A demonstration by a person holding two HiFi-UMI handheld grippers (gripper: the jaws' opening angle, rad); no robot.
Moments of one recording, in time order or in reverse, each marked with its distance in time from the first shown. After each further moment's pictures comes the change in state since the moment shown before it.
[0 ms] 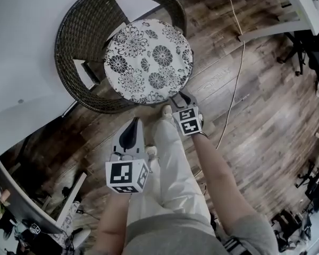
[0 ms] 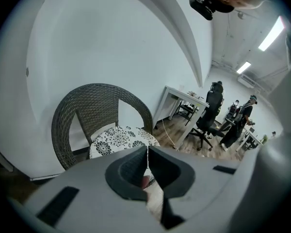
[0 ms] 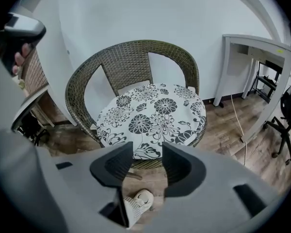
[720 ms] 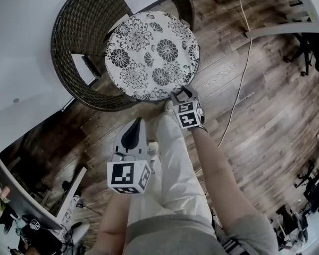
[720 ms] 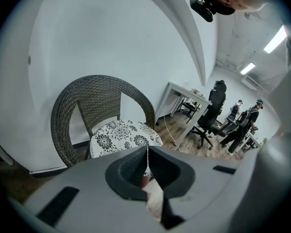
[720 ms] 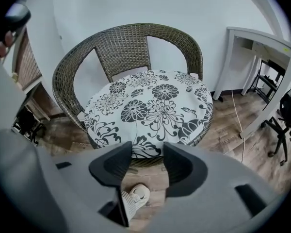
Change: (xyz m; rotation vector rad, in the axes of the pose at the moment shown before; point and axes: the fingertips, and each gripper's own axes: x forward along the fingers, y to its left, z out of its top) left arm 0.014 0.010 -0.023 -0.036 0.047 0.010; right arm 0.042 -0.008 -0.027 -0.026 0.112 -0.037
